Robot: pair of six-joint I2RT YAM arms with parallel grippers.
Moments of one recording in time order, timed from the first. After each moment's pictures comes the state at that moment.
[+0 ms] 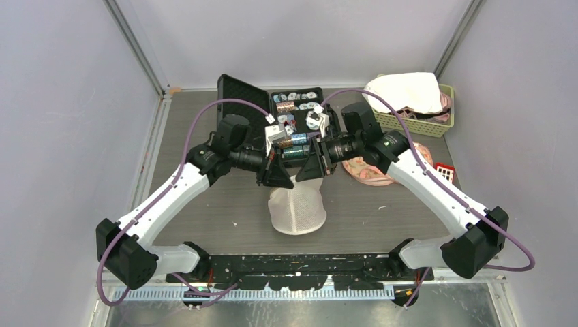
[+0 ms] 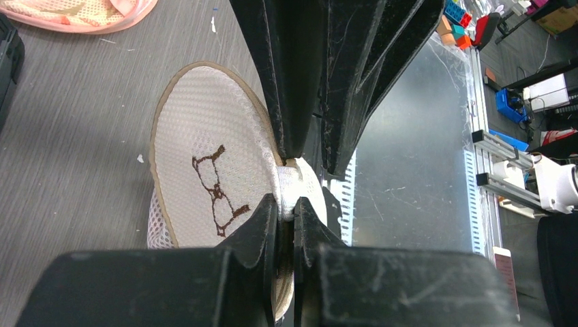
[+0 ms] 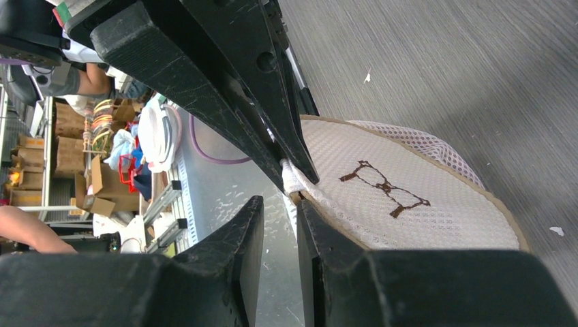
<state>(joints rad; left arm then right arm) -0.59 1.25 1.14 -0.51 0.97 0.00 0.59 1.32 1.29 -0.60 -0.89 0.33</state>
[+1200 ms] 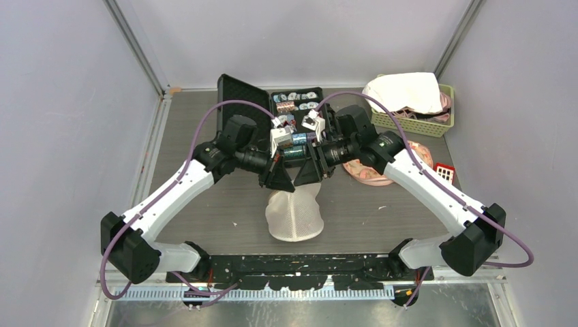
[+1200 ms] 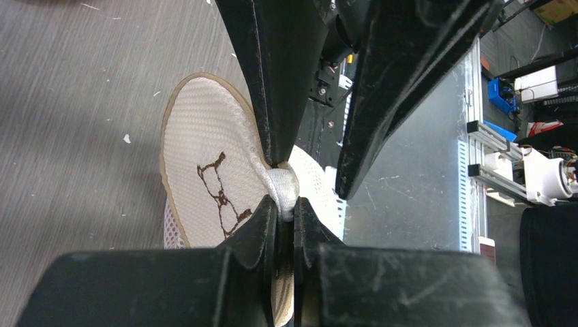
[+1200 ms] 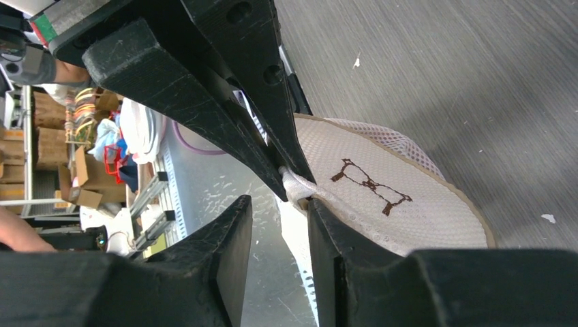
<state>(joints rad) -0.62 1.29 1.18 -0.59 0.95 0.01 0.64 1.34 1.29 -0.64 -0.84 0.29</state>
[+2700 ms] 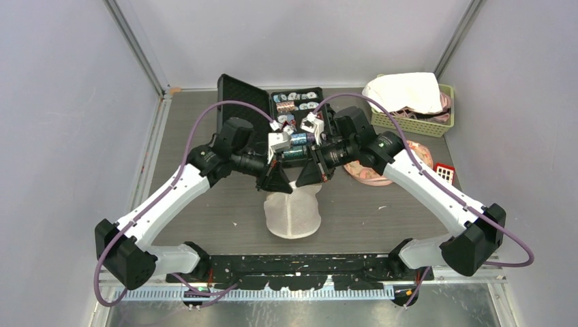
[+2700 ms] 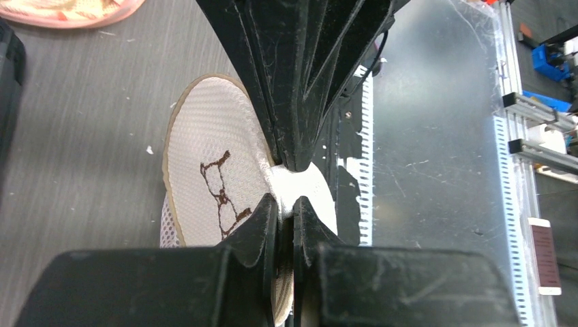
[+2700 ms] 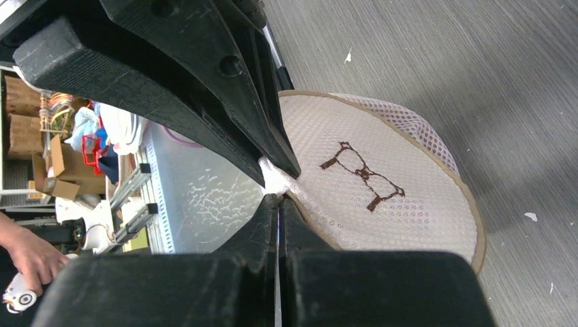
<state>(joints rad) -0.62 1.24 1.16 -0.62 0.93 0.16 0.64 1.34 1.29 -0.68 -0.81 0.22</state>
